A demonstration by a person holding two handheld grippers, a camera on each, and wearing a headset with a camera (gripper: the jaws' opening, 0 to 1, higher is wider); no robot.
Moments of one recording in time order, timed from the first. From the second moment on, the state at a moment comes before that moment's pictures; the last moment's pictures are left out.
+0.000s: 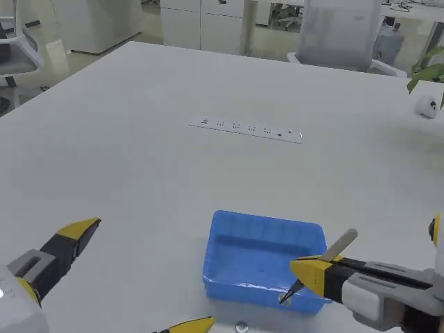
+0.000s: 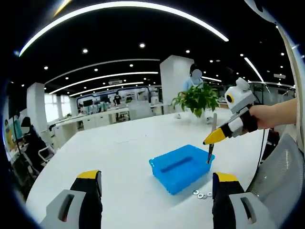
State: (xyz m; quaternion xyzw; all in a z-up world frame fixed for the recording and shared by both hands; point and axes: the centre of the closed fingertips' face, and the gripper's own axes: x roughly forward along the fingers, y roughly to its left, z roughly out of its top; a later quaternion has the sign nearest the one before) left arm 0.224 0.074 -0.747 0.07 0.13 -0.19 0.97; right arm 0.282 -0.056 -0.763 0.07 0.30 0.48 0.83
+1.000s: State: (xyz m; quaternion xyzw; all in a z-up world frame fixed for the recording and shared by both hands) left arm 0.226 0.088 -0.752 0.04 0.14 -0.18 0.97; right arm 0.345 -0.066 -0.827 -0.07 0.31 0.44 0.84
